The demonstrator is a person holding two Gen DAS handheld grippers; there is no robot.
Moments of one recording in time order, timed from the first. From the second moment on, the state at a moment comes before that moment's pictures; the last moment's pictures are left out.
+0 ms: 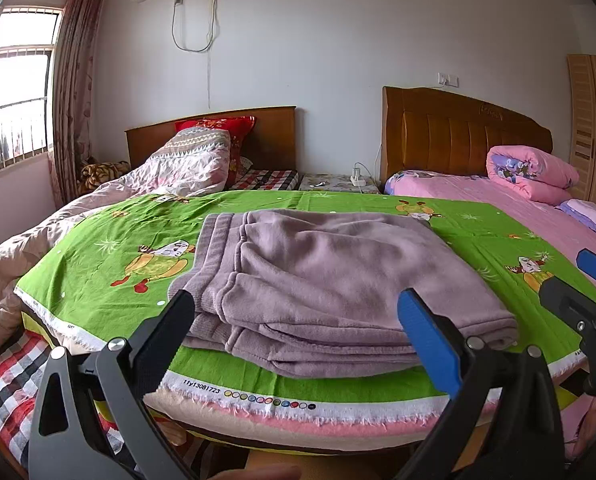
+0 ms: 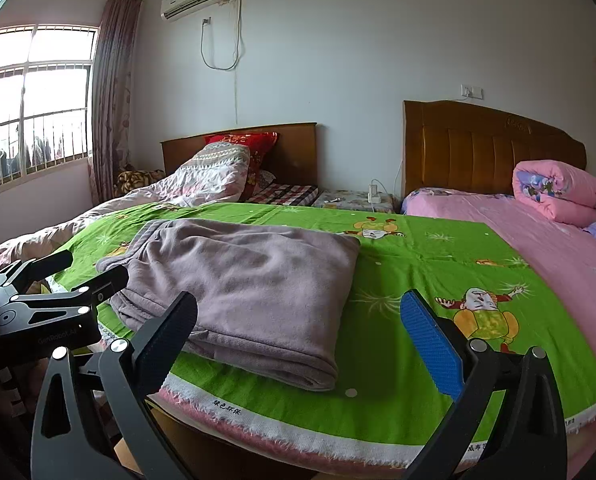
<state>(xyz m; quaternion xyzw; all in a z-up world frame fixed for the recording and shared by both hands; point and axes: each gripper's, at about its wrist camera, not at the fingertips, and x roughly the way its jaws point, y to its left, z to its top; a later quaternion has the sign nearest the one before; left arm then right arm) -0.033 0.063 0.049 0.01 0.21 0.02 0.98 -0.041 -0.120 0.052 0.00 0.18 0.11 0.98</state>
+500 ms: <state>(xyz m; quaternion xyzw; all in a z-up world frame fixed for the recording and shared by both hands) -0.034 0.062 0.048 0.01 0.21 0.02 0.98 -0.042 -0.120 0.052 0.00 0.18 0.11 0.98</state>
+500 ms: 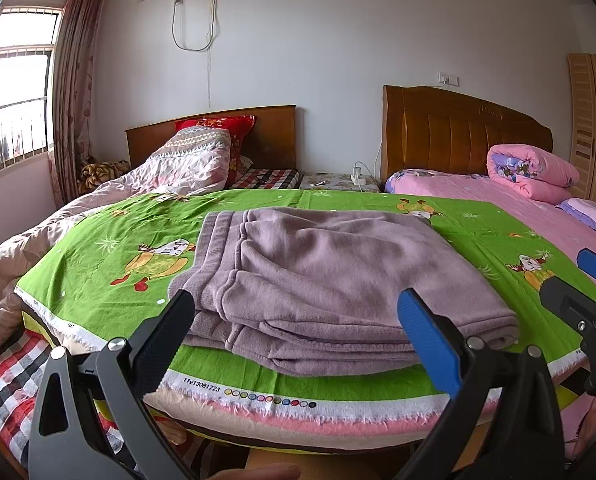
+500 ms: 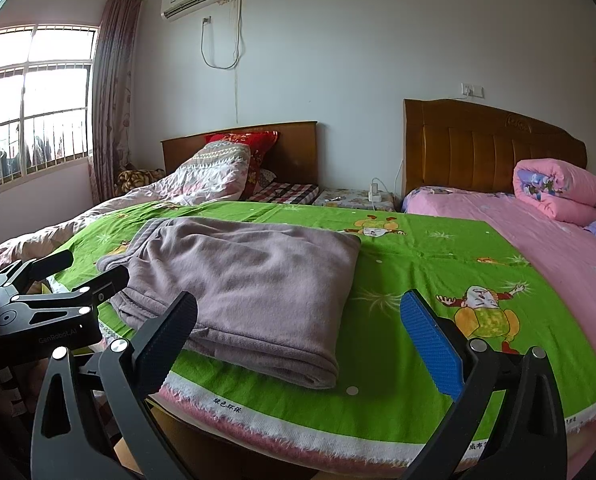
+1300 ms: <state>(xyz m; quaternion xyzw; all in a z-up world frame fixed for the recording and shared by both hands) -0.032 0.062 0.042 0.02 0.22 0.01 0.98 -0.040 -0.122 0.048 0.00 0.19 0.11 0.98</state>
